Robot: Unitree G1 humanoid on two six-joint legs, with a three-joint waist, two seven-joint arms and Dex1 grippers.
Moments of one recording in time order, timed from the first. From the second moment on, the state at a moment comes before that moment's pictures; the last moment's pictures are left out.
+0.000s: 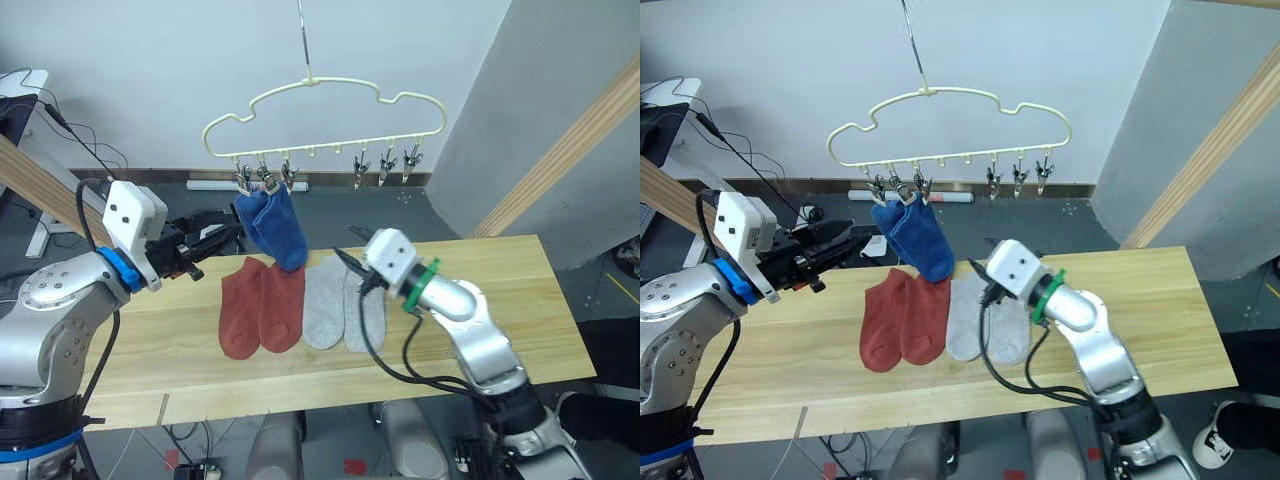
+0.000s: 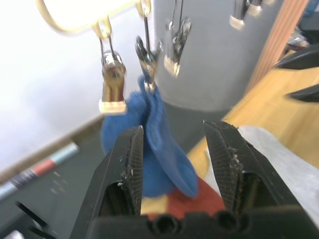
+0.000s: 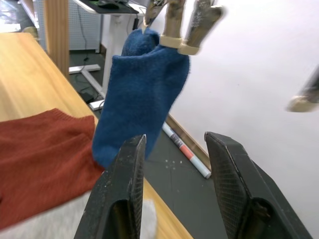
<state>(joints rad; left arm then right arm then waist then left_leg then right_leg) -0.22 0.75 0.33 -0.36 -0.61 0.57 -0.68 -0.34 -0.31 0.23 -0.38 -0.08 0.29 0.60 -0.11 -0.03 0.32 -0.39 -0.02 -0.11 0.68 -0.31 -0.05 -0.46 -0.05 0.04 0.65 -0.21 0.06</state>
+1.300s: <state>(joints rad) -0.32 0.20 0.03 -0.15 -0.17 0.08 -0.31 -0.26 -0.59 -0.01 -0.66 0.26 0.58 0.66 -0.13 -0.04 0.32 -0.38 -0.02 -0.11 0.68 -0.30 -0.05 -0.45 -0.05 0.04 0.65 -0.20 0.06</state>
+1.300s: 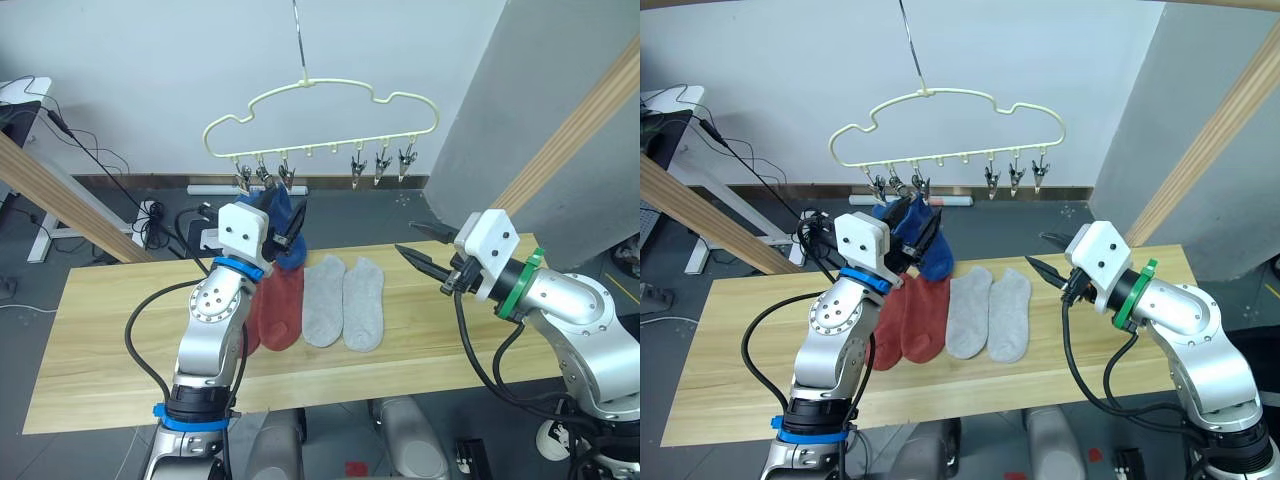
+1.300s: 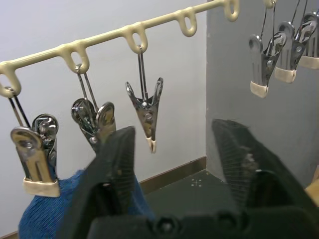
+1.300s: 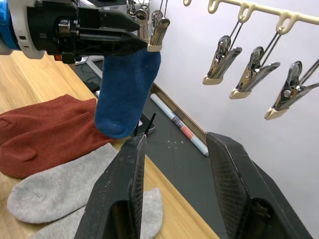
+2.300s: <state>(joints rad) -0.47 0.15 0.05 -0.02 -0.11 0.02 -0.19 -0.27 -0.61 0.00 -0.67 0.30 0.58 0.65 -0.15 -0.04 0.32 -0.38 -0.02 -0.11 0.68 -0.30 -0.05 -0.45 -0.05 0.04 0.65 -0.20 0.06</state>
